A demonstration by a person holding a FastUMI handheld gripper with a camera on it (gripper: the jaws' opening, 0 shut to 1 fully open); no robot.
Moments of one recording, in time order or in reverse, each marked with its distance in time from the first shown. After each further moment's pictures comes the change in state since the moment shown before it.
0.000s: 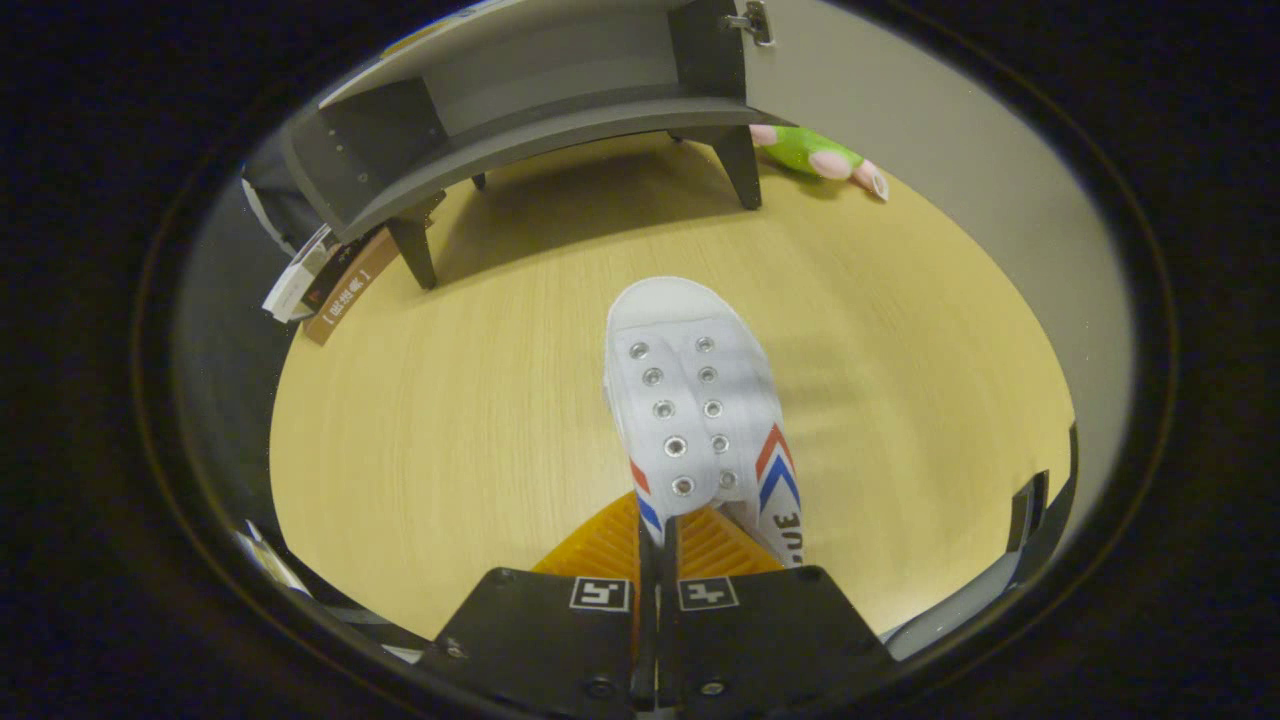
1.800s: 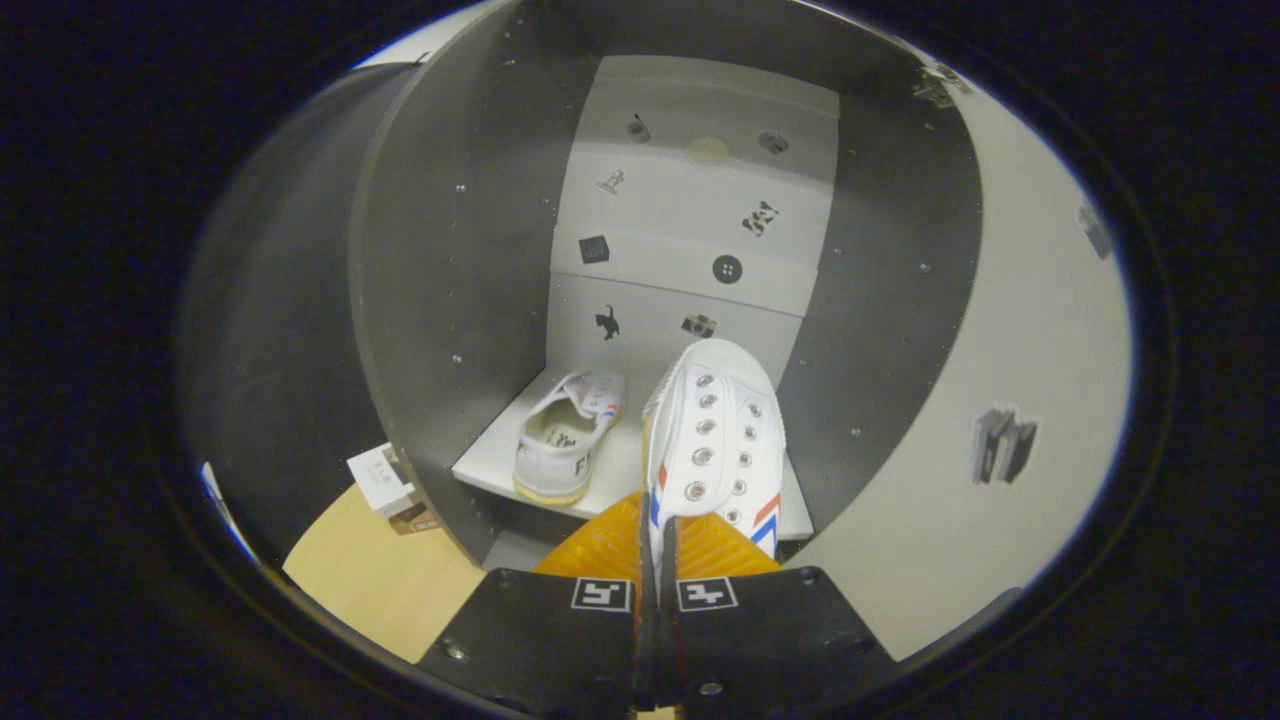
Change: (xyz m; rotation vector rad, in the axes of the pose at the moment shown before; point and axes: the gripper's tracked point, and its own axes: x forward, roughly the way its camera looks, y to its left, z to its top) arm -0.286 0.109 0.370 -0.407 -0.658 0.005
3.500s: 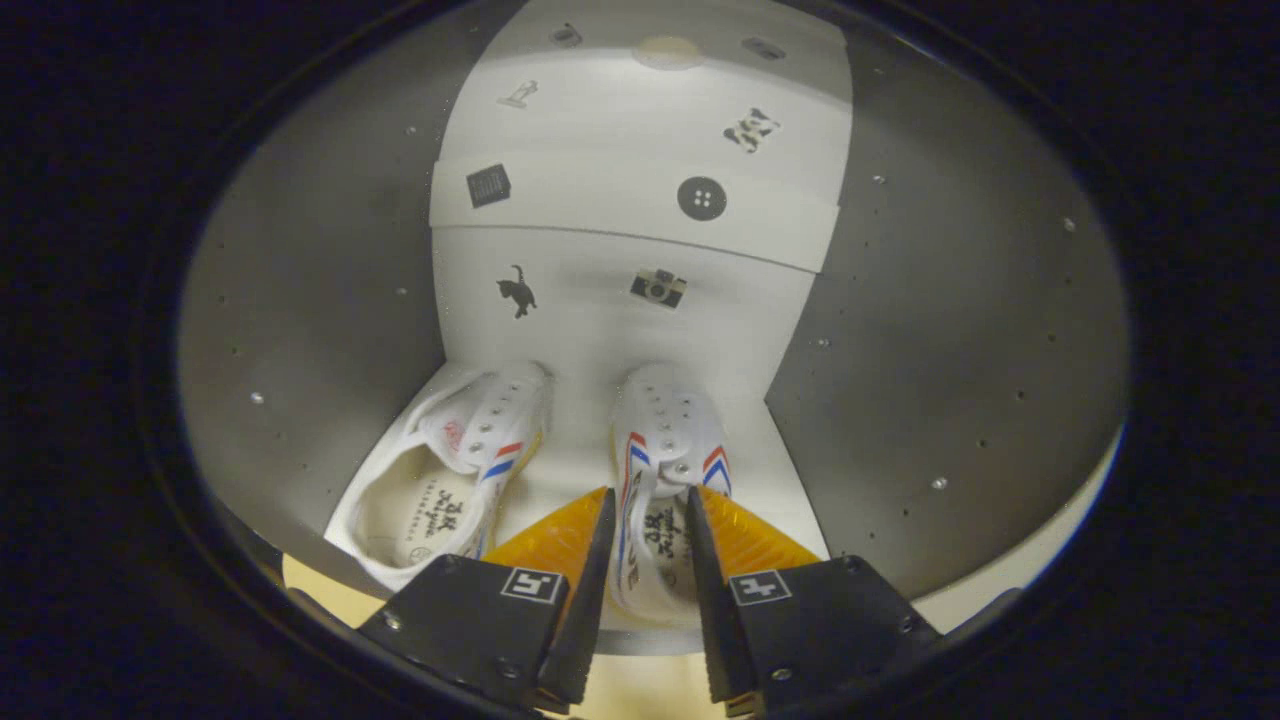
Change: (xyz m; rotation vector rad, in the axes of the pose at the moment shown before) arm 0.113 -0.028 -0.001 0.077 0.125 -0.096
